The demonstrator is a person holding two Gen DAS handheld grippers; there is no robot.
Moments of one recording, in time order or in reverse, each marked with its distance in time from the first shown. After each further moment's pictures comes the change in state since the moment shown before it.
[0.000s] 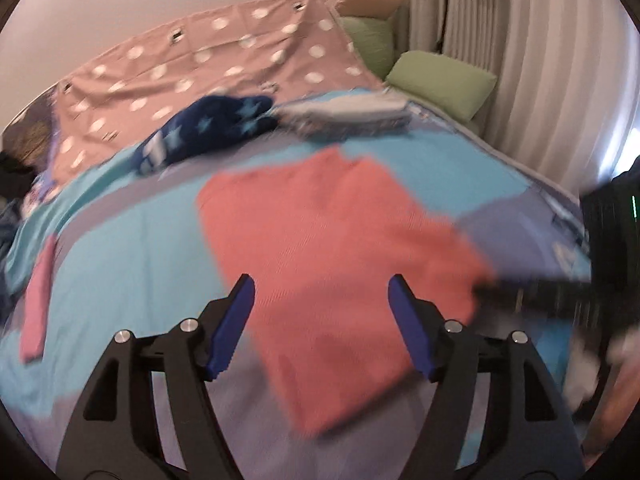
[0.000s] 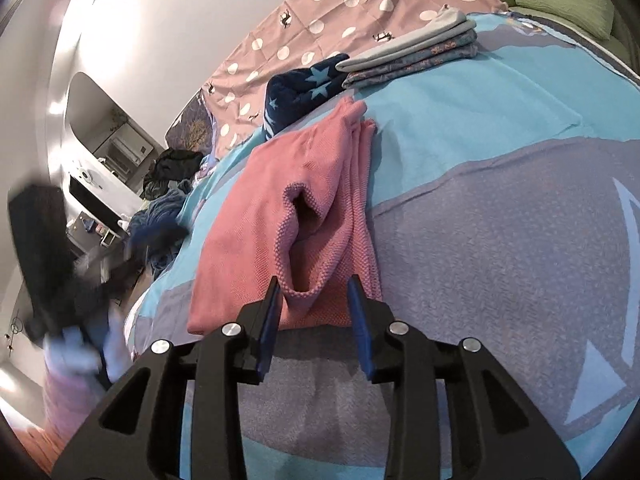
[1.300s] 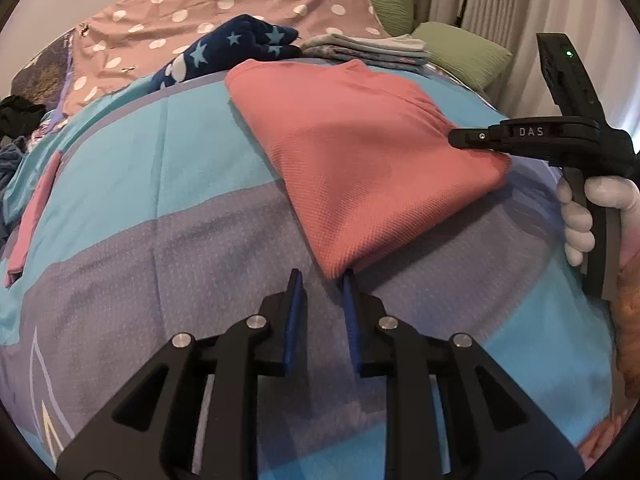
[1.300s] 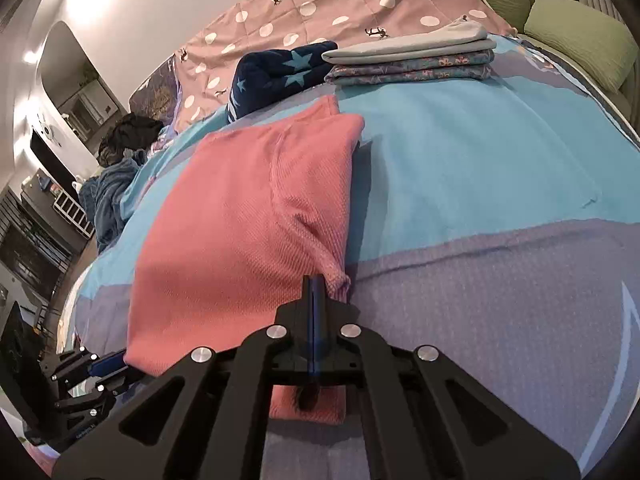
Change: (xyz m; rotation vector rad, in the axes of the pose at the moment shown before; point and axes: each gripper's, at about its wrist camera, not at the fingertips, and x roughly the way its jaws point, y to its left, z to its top) left arm -0.002 0.013 -0.083 -0.073 0.107 -0.024; right arm 0.035 0.002 0.035 -0.131 0.051 -0.199
